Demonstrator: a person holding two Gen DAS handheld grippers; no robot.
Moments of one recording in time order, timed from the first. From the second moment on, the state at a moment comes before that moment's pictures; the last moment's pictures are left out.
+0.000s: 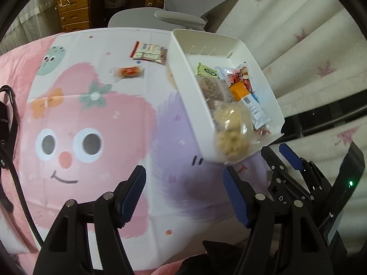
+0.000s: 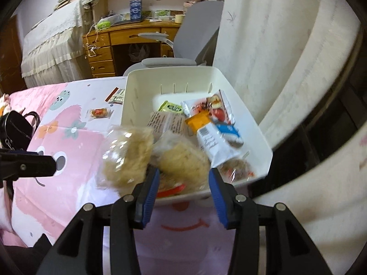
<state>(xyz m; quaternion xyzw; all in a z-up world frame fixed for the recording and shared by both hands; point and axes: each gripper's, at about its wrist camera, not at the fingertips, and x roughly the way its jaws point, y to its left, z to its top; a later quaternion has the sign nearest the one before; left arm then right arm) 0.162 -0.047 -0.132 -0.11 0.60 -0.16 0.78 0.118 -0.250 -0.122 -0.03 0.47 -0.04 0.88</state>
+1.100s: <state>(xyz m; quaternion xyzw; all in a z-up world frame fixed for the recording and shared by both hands) 0.187 0.136 -0.105 0.02 0.57 -0.19 0.80 0.072 -0.083 -0.145 0.11 0.50 -0.09 0.85</state>
